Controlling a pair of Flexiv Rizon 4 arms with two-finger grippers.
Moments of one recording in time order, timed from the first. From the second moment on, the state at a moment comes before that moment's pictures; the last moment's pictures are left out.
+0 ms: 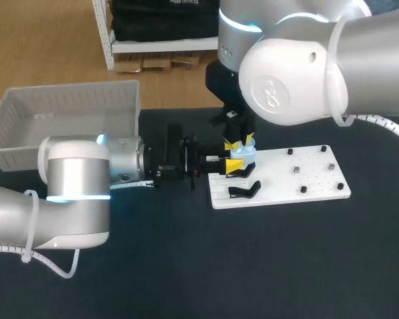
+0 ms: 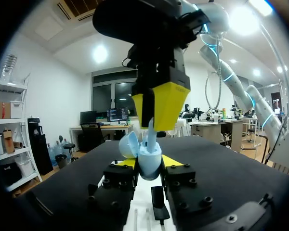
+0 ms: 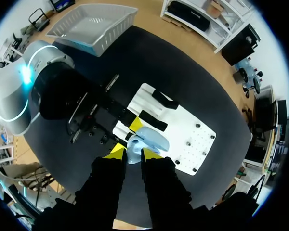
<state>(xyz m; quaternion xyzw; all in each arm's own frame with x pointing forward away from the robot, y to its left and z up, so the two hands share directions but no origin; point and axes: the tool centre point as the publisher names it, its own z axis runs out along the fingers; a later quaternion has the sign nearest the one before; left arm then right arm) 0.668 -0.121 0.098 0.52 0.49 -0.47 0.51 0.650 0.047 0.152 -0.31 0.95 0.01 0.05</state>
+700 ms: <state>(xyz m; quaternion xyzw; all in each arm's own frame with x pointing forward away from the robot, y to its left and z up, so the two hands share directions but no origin) 0.668 -0.121 0.098 0.52 0.49 -0.47 0.51 0.657 0.045 0.151 -0.30 0.95 0.01 0.05</state>
